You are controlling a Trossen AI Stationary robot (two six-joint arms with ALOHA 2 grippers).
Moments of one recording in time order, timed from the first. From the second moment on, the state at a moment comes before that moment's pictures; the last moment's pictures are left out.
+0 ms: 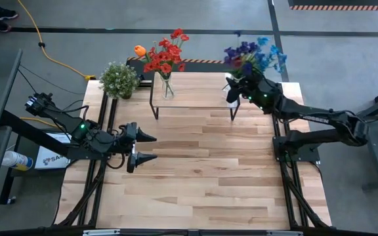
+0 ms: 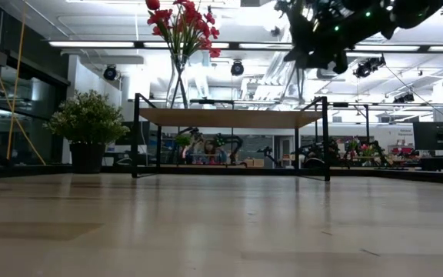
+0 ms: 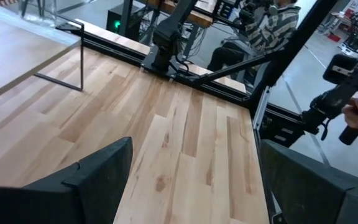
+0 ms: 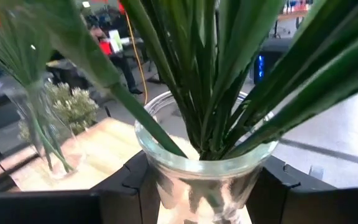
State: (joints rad) left arm -0.52 0.90 0.89 -0.32 -0.53 -0.54; right arm -0.47 1.08 0.70 0.27 0.38 0.25
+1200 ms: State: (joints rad) left arm -0.52 0.90 0.89 -0.32 -0.53 -0.58; right arm -0.47 1.23 0.76 0.28 0.33 0.18
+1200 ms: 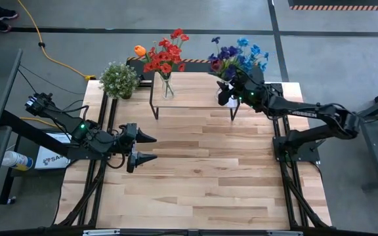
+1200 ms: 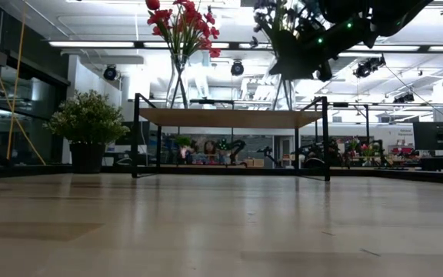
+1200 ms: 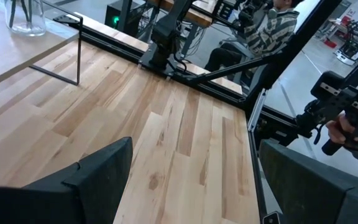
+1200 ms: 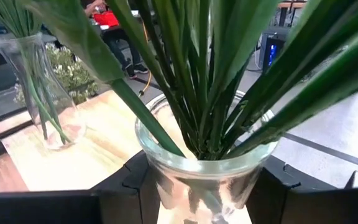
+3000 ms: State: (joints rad) left arm -0.52 0.90 0.89 -0.34 -0.52 -0.58; right arm -0.49 1.25 0.76 0.27 0.14 0.13
